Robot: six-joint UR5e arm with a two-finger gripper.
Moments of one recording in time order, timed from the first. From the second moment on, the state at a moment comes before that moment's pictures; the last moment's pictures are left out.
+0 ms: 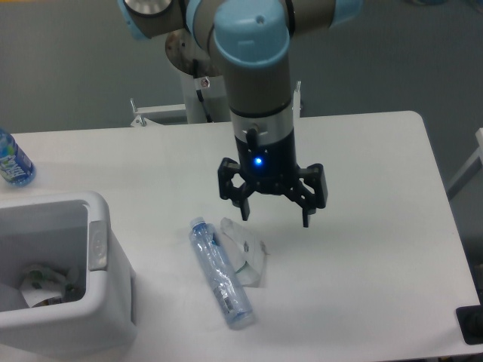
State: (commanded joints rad) arm 2.39 -1.87 -1.39 -1.11 1.60 0.66
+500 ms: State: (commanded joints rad) arm 2.38 -1.89 -1.56 -1.02 1.61 0.65
